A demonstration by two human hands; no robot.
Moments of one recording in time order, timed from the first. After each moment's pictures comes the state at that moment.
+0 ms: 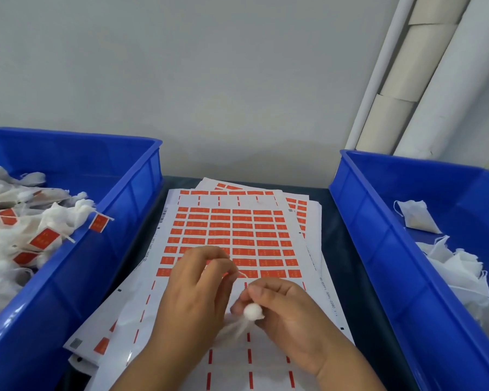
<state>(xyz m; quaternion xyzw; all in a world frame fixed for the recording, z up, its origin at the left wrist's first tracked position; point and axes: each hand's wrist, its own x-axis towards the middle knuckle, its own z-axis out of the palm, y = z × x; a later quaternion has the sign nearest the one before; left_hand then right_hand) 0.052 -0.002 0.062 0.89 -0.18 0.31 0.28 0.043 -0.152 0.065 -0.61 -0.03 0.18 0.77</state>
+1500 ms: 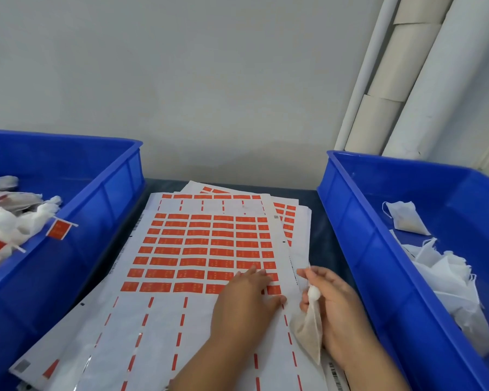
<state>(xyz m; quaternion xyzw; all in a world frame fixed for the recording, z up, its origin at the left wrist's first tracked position) 0.101 -0.102 0.008 0.95 -0.05 -0.02 0.31 0.066 -0.231 0.040 -0.58 0.23 -0.04 0.78</state>
